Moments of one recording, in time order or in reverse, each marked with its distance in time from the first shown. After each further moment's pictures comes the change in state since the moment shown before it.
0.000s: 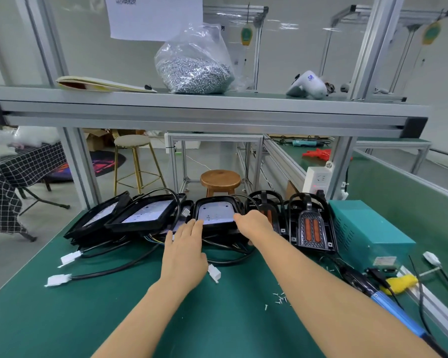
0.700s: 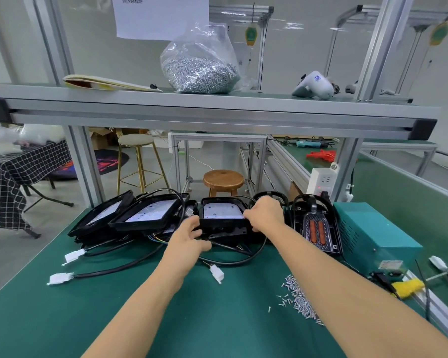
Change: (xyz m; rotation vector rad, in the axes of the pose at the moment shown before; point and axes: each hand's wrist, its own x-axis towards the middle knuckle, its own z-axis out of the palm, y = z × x) left_hand 0.009 -0.010 -0.008 -1.202 -0.122 -0.305; right_hand 0.008 -0.003 -0.022 -0.084 0.174 -0.134
